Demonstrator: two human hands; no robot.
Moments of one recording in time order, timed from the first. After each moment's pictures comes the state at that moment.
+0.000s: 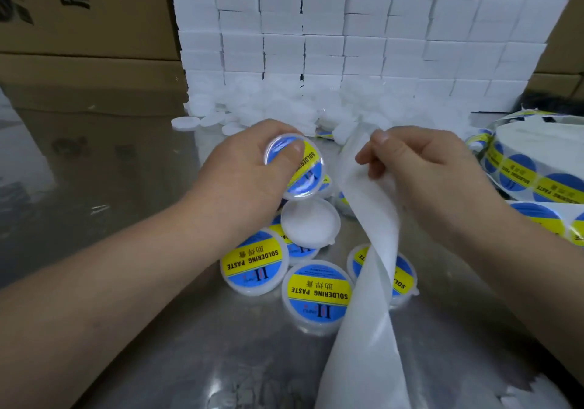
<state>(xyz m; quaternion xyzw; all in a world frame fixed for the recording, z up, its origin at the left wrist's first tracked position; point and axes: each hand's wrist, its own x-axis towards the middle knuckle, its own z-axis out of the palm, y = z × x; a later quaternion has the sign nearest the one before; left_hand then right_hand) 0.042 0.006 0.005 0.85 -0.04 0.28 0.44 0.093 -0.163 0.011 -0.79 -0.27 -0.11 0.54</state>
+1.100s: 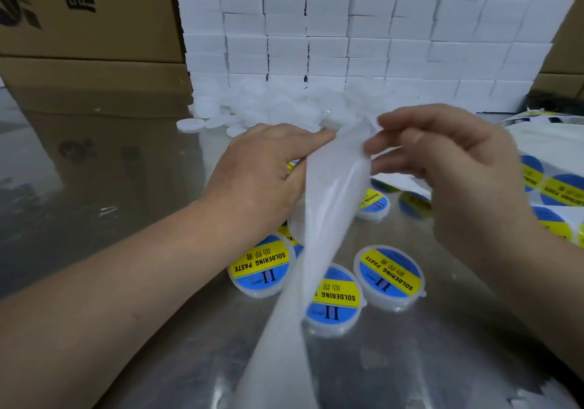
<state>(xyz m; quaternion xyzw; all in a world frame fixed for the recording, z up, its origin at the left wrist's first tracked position) 0.046 0.004 0.006 0.89 -0.10 0.34 0.28 0.082 -0.161 0.016 -0.62 -0.34 -0.10 0.70</state>
